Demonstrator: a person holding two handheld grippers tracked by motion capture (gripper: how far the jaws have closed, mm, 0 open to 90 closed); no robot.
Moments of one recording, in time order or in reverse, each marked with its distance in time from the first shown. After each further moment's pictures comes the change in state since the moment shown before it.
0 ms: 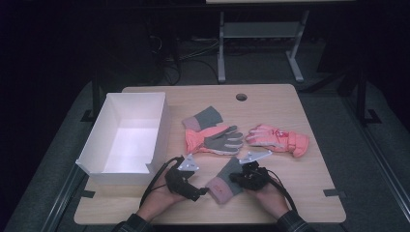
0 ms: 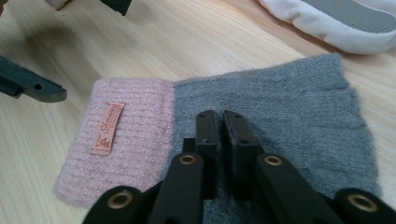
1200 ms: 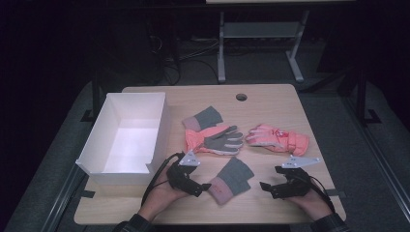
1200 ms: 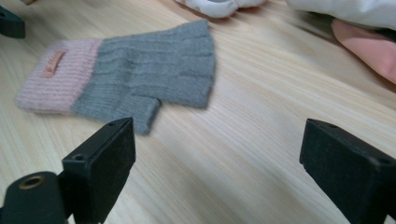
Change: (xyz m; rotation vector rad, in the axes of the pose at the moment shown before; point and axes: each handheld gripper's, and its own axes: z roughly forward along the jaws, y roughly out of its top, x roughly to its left) left arm 0.003 0.014 -0.001 -0.016 0.003 -0.053; right arm -0.058 -0.055 -0.074 -0.112 -0.083 -0.013
